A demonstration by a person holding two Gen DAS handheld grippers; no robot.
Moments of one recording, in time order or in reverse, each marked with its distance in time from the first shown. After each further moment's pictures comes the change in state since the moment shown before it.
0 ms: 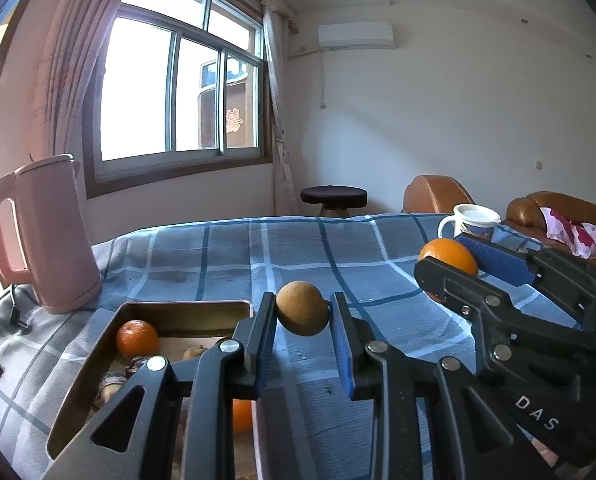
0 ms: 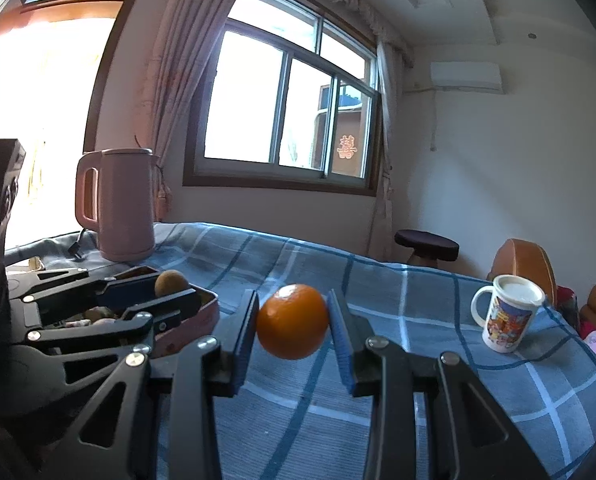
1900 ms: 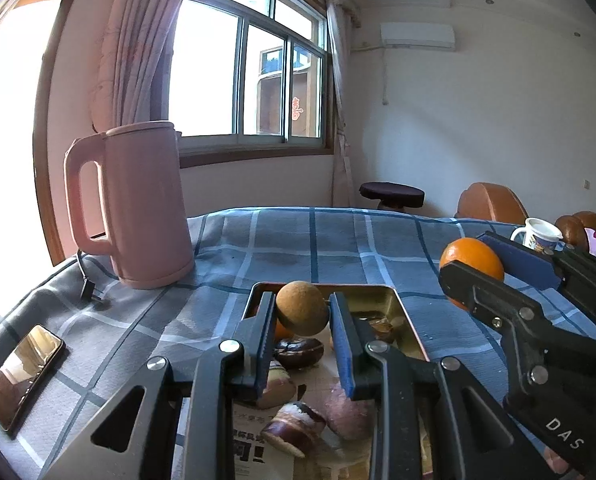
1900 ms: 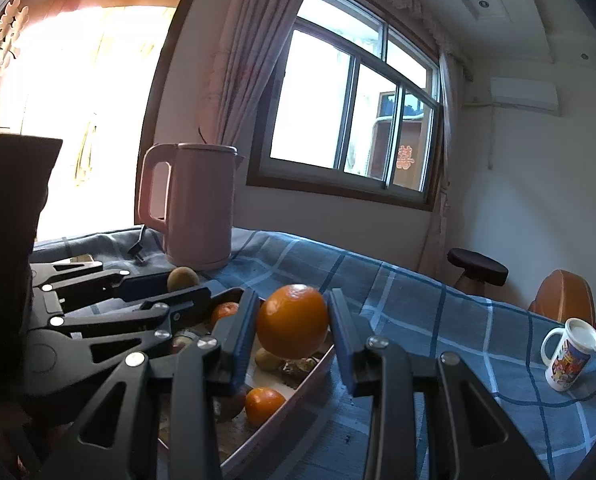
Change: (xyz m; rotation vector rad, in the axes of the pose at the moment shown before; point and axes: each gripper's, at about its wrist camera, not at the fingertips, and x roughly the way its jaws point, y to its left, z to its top) left arm -0.029 0.103 -0.010 -0.094 0.035 0.178; right arm 0.026 0.096 0.025 -0.096 -0.009 0.178
